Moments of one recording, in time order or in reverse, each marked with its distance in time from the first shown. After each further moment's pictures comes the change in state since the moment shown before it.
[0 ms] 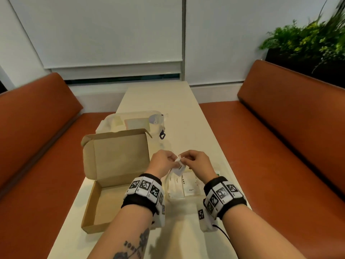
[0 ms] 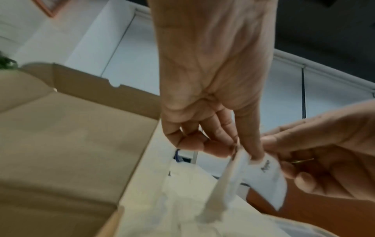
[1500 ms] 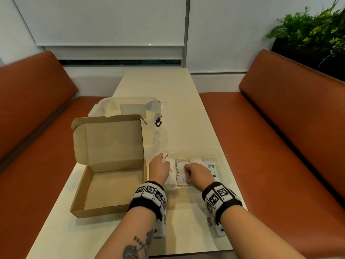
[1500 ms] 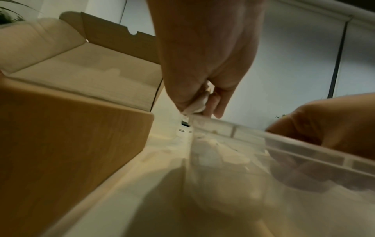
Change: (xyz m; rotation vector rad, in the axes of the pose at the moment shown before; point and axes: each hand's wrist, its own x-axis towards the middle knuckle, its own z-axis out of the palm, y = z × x) left_hand -0.010 -0.033 0.061 -0.111 0.188 -0.168; right_hand -0.016 0.063 -0.003 -0.845 -0.294 -0.040
